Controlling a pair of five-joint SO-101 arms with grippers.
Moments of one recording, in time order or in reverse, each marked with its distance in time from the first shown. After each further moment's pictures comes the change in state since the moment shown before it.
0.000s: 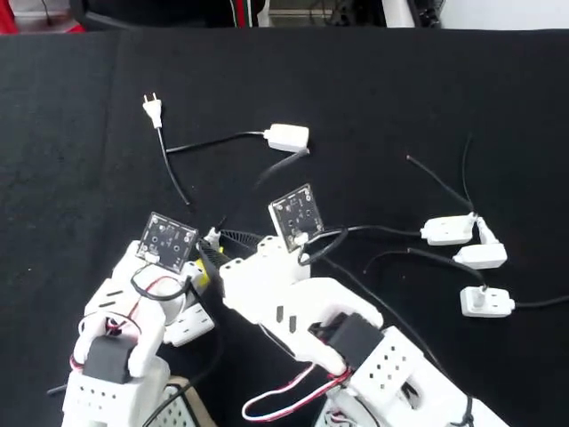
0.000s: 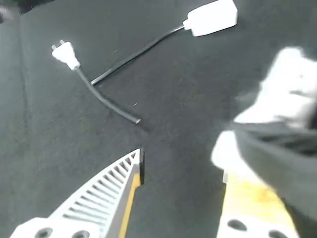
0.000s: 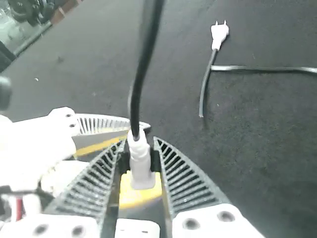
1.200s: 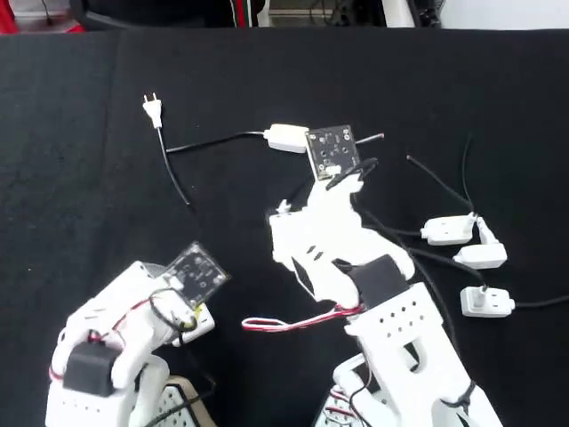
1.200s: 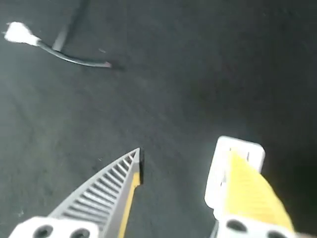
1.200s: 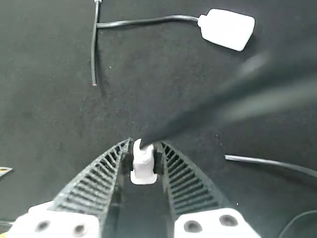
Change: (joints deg) left arm -0.8 9.7 -14.8 28.0 -27.2; right arm 20.7 17.4 -24.6 29.1 6.3
